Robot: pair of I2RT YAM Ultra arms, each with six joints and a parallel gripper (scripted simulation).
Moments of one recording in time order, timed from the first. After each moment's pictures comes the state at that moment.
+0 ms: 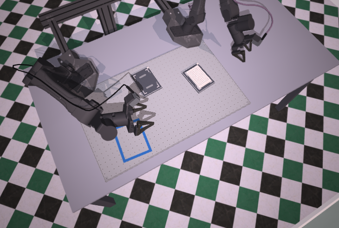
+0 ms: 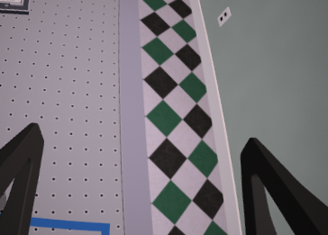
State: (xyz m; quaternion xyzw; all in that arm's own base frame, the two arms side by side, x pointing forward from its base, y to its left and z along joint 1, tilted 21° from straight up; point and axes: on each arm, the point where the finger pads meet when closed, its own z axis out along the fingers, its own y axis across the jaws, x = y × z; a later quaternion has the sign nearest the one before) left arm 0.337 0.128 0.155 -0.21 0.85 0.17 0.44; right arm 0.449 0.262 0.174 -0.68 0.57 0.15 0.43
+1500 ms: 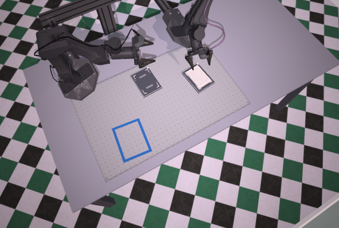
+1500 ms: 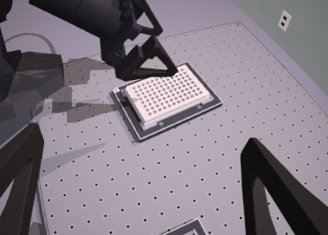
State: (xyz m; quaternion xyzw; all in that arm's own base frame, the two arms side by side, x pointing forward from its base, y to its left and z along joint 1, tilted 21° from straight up) left arm 0.263 -0.059 0.014 0.14 0.88 0.14 0.42; right arm 0.162 0.416 0.037 -0.48 0.68 0.26 0.49
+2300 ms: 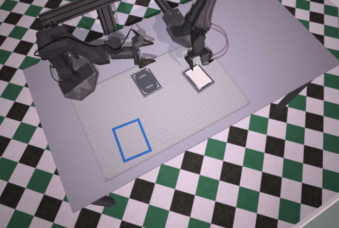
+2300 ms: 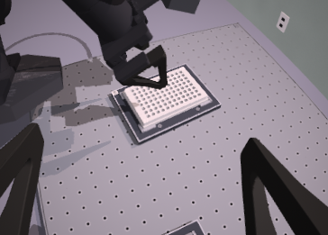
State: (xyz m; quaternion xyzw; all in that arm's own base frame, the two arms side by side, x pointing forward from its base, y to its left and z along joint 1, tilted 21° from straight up) left arm 0.249 -0.049 -0.006 0.07 0.94 0.16 0.28; right arm 0.163 0.416 0.039 -0.47 0.68 0.26 0.49
